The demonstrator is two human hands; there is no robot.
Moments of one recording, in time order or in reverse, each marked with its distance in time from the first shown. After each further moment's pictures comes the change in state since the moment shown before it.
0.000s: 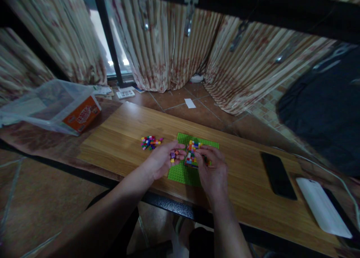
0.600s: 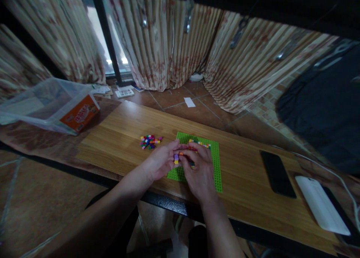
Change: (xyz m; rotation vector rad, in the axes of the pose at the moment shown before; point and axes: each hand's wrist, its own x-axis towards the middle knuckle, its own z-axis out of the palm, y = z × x) left_hand -0.006 0.003 0.002 -0.215 -0.109 -0.108; right_hand -0.008 -0.023 0.014 -0.069 -0.149 -0.133
